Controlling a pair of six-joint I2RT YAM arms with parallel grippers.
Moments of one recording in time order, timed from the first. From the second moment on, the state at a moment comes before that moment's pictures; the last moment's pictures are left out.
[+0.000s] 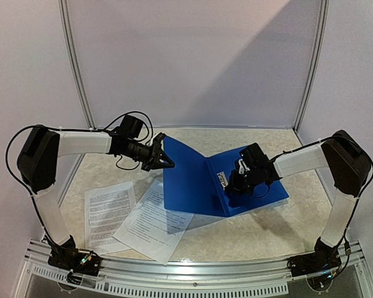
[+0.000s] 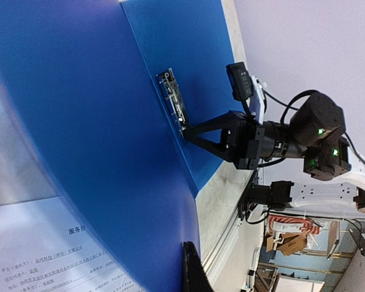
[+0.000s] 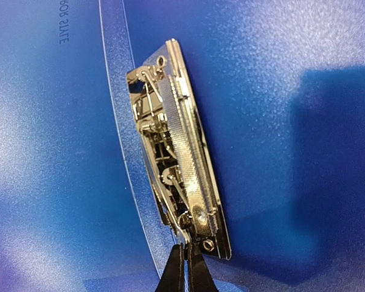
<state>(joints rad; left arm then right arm) -0.49 1.86 1.24 -0.23 0.82 -0.62 0.60 1.87 0.96 -0.11 -0.25 0.82</state>
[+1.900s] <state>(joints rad) -0.52 1.88 1.33 -0.43 0.73 -0.46 0.62 1.83 1.03 -0.27 -0.06 0.78</state>
